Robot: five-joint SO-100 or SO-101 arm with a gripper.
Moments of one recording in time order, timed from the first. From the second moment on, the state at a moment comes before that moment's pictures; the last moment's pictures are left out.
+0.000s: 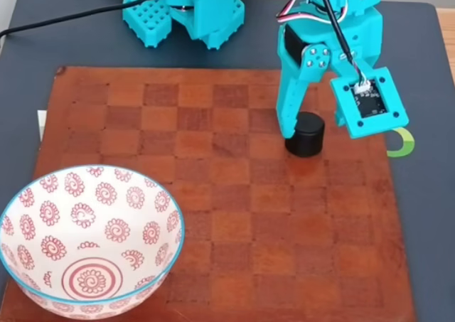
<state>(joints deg) -40.2 96.9 124.6 61.3 108.5</state>
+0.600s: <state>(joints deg) -37.6 94.9 124.6 61.3 108.5</state>
